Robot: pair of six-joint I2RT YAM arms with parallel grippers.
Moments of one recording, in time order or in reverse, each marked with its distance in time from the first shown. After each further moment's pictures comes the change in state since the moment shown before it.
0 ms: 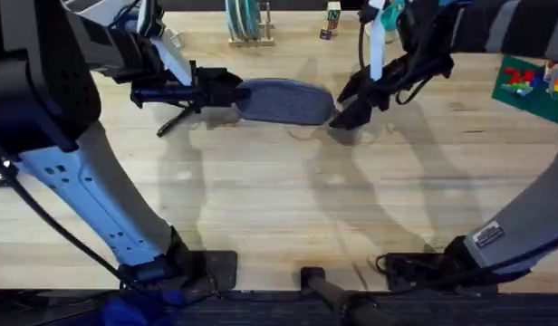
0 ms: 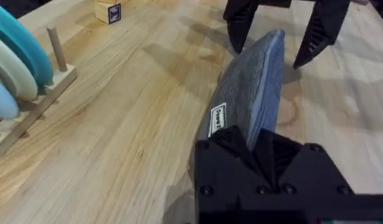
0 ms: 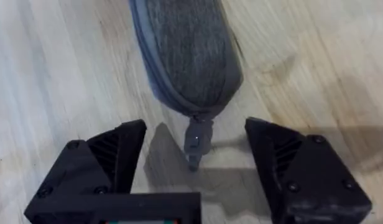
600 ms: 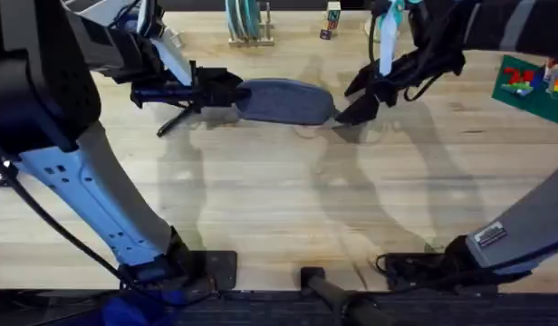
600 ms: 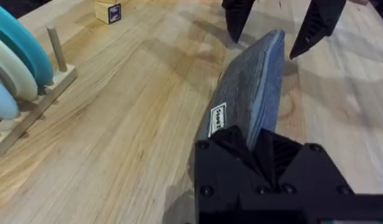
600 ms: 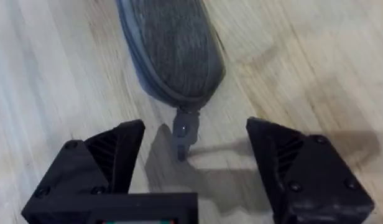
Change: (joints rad) left arm 0.000 0.000 0.000 0.000 0.000 0.000; right arm -0.040 -0.025 -0.001 0.008 0.000 0.002
